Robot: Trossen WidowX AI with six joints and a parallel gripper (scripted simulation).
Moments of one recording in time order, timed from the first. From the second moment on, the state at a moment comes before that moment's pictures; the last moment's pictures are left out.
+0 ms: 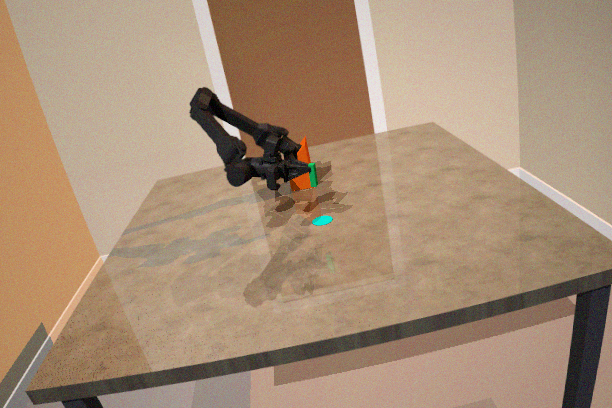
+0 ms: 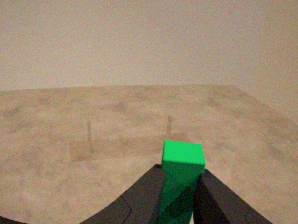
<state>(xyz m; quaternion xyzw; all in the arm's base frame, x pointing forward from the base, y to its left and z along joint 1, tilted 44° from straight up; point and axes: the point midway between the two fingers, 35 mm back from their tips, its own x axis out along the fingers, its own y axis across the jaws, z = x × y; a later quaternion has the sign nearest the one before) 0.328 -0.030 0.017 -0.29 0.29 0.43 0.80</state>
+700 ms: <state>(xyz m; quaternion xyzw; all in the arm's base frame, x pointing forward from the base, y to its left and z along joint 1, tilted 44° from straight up) 0.317 -0.063 -0.021 -0.29 0.30 0.43 0.80</state>
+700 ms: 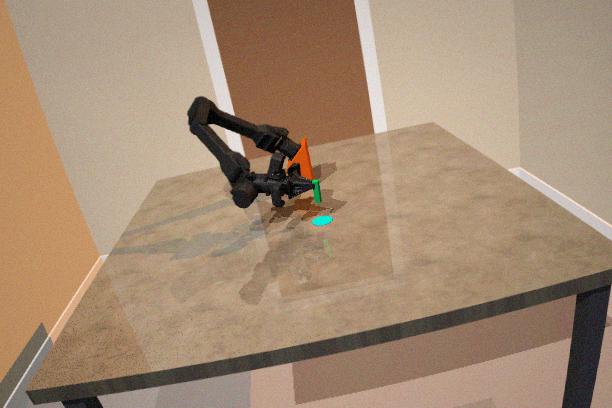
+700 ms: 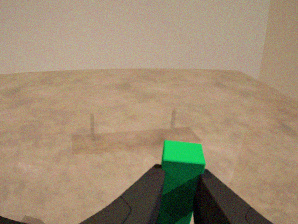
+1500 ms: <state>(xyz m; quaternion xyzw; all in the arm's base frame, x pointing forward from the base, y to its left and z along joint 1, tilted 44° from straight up) 0.308 -0.100 -0.064 -0.28 0.30 0.43 0.80</state>
